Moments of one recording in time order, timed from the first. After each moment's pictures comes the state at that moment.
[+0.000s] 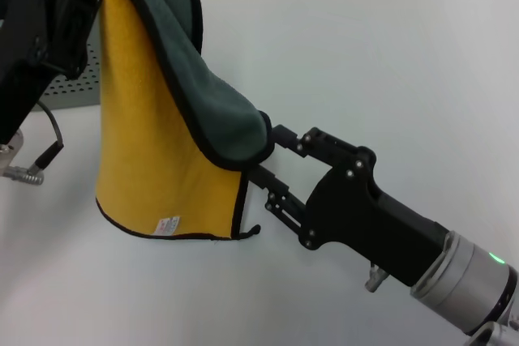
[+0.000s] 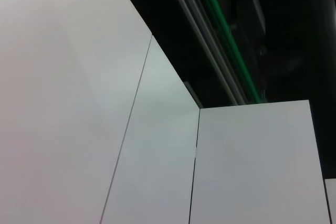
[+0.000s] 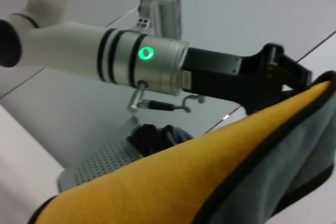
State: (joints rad) left arm -0.40 -2.10 1.05 0.29 0.83 1.98 -0.95; right arm 0.07 2.02 -2.38 -0.95 -0.07 -1.02 -0.66
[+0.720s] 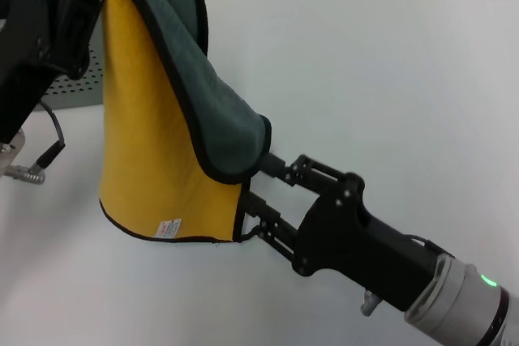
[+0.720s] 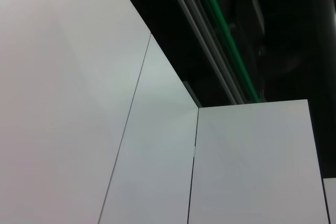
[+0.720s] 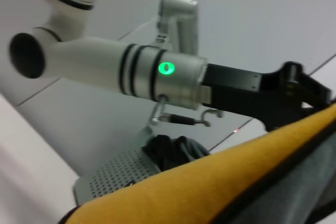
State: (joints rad) left arm -0.41 -2.10 1.06 0.29 0.83 1.98 -0.94; right arm 0.08 2.02 -2.44 -0.91 -0.05 -1.06 -0.73
